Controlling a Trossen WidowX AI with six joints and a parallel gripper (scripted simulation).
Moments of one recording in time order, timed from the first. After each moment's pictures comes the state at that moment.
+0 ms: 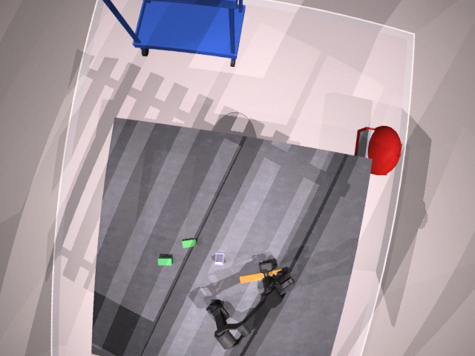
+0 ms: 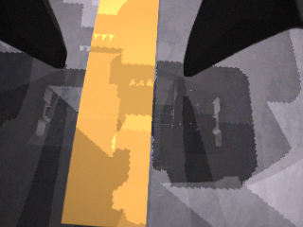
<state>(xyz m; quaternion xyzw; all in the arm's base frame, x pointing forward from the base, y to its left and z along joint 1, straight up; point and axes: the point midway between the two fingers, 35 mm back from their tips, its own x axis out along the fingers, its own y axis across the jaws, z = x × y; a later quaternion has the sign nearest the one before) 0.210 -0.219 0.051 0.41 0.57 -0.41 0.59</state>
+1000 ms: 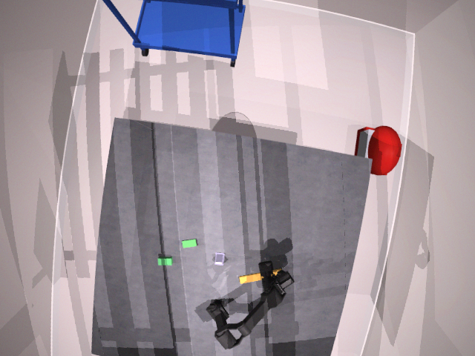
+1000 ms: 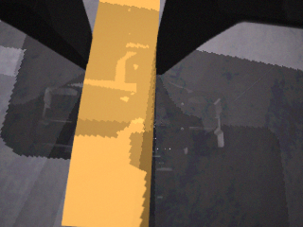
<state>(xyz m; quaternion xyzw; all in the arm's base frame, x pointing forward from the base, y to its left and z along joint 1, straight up) 0.209 -0.218 0.051 0.41 0.57 -0.41 0.59</state>
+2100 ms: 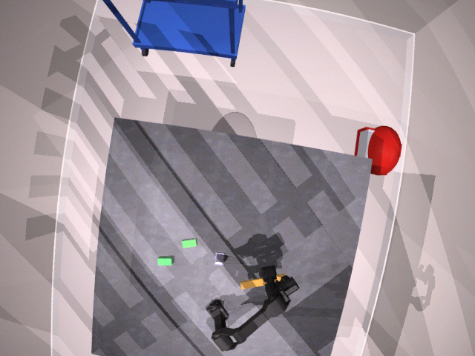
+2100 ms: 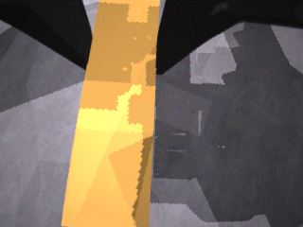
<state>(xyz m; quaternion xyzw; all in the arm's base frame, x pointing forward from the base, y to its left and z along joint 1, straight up) 0.211 -0.220 0.131 0.41 0.57 -0.41 0.58</state>
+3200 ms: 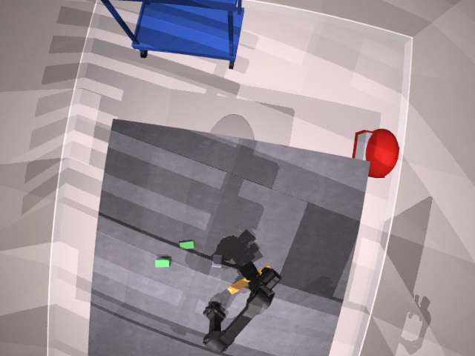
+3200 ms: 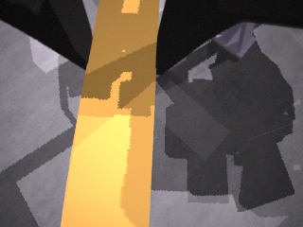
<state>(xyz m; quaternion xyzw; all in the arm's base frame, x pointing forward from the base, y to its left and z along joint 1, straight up) 0.244 -0.156 0.167 0.29 0.63 -0.29 0.65</state>
